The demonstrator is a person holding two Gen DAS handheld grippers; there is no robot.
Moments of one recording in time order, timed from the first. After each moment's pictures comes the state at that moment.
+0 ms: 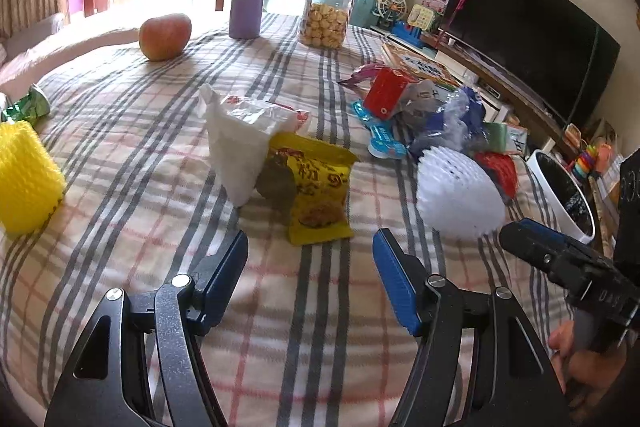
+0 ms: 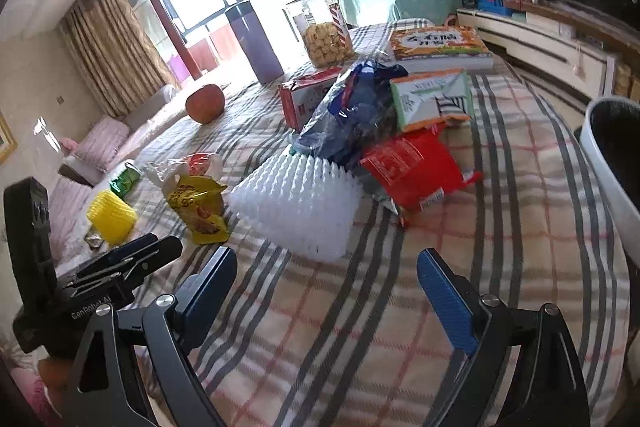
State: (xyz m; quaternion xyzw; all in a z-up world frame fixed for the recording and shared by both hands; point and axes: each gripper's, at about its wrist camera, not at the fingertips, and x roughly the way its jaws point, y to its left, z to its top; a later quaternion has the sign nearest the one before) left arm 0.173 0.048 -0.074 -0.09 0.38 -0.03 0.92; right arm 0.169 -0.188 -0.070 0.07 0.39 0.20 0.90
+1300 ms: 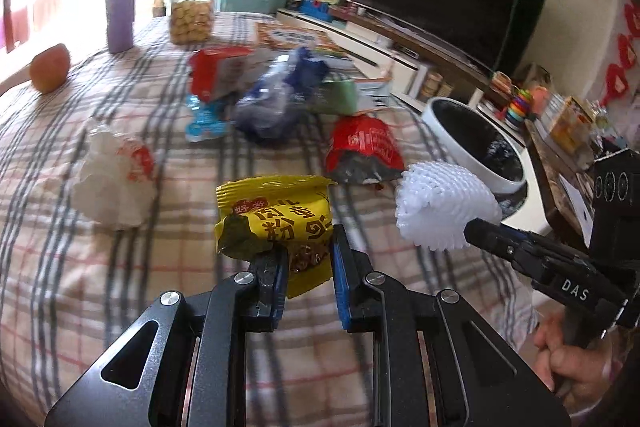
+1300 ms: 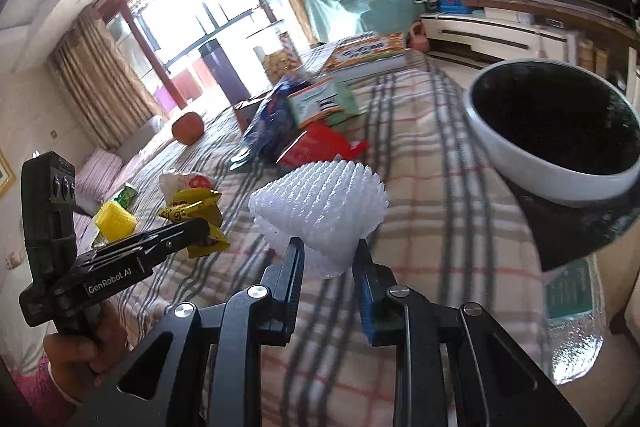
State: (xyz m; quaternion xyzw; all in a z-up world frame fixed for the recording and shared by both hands) left arm 0.156 -0.070 -0.060 -0.04 0.39 -0.18 0.90; right arm 0.108 -0.286 -0.063 0.13 0.37 0.16 0.91
